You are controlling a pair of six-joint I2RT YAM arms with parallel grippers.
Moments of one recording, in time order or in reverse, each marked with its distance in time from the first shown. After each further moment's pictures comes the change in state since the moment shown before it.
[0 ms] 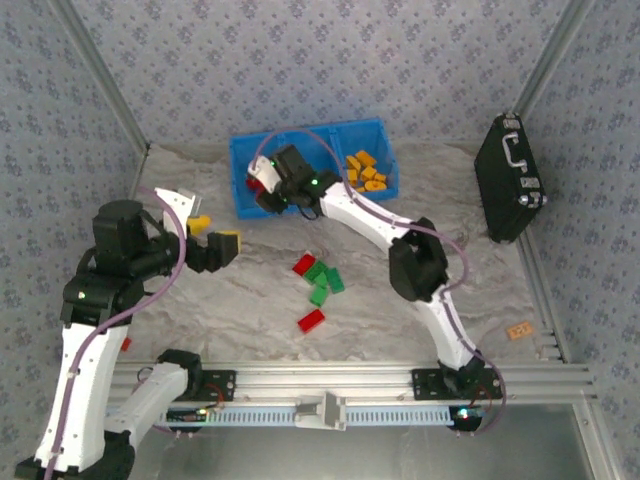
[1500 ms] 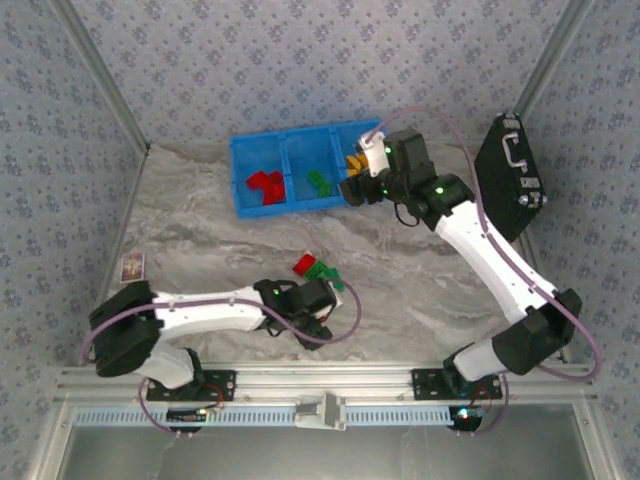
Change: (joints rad) left arm -1.005 0.689 -0.374 0.342 -0.616 -0.146; right arm -0.253 -0.877 -0.670 -0.119 0.064 0.175
